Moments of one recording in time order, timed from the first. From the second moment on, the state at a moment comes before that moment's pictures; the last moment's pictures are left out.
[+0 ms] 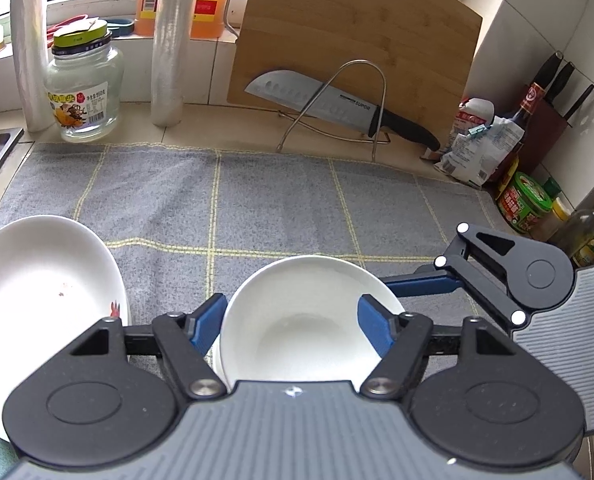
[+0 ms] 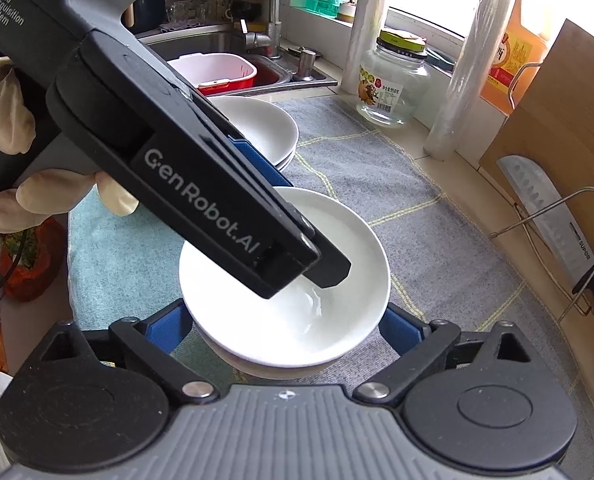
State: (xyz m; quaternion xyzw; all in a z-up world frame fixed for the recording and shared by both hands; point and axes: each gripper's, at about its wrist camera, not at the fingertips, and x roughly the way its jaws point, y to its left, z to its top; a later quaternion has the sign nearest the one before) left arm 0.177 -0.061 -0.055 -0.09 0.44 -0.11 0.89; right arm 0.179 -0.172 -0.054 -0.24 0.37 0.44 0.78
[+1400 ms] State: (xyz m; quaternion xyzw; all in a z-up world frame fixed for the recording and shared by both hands) left arm 0.143 -0.073 -0.123 0.17 0.46 -0.24 0.84; right arm 0.189 -0.204 -0.122 -0.23 0.39 0.48 0.75
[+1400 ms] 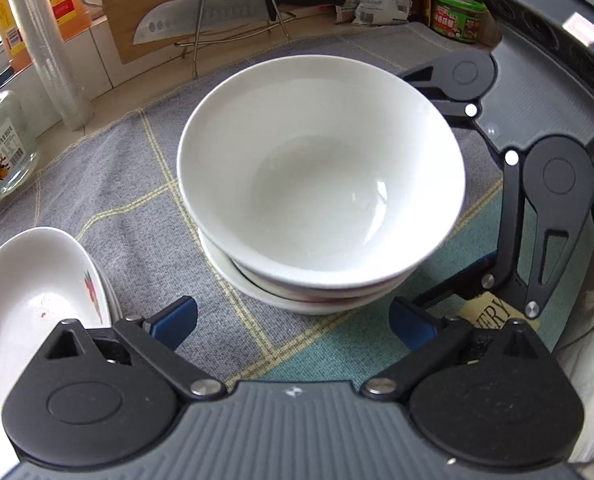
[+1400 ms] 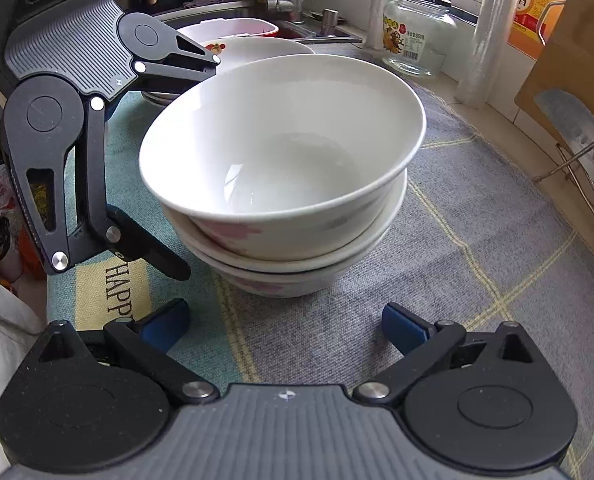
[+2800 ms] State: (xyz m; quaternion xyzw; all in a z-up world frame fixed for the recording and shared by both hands) left arm 0.153 -0.070 -0.113 0.29 0.38 -0.38 0.79; right arm 0.195 -0.171 -0.090 -0.33 0.36 0.50 0.71
